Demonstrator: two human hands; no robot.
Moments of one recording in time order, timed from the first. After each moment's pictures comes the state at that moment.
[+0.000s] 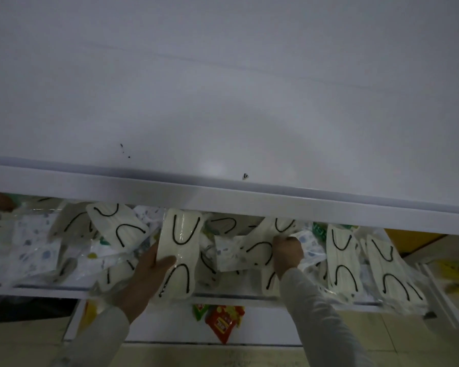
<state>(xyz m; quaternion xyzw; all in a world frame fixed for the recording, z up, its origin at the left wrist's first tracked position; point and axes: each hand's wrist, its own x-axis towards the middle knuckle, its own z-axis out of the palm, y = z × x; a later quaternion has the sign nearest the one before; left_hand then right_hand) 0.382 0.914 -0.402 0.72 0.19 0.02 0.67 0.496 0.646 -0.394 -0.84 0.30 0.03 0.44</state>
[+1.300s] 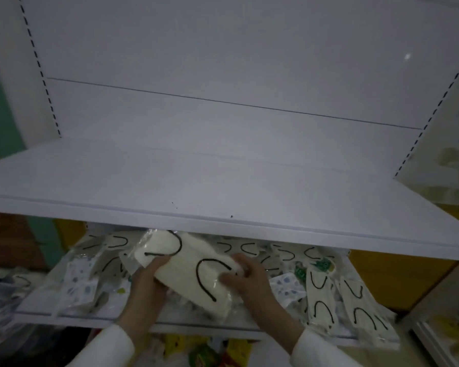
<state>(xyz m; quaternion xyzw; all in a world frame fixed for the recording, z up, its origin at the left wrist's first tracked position) 0.291 0.894 -0.213 0.39 0.22 0.11 0.89 0.320 0.697 -0.192 -0.74 -0.08 0.10 0.66</state>
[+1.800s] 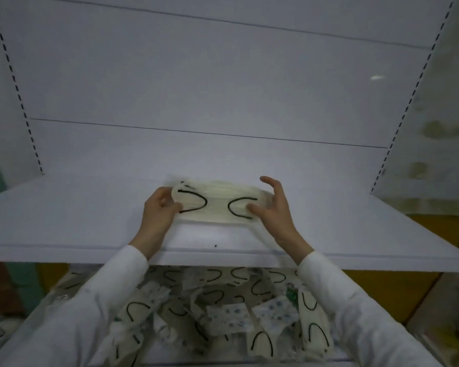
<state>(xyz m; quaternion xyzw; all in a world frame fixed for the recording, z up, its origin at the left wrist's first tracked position) 0.395 0.899 -0.071 0.70 0.04 0.24 0.67 0.420 0.660 -0.049 -0.78 -0.18 -0.16 0.58</state>
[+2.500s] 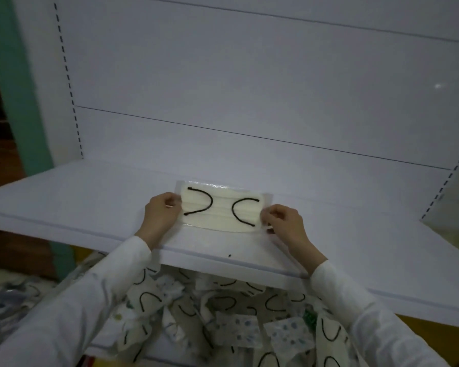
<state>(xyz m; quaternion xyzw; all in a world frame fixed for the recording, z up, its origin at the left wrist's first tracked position) 0.418 0.929 -0.089 0.79 0.18 0.28 0.51 0.487 0.666 -0.079 -0.81 -0.13 -0.04 0.57</state>
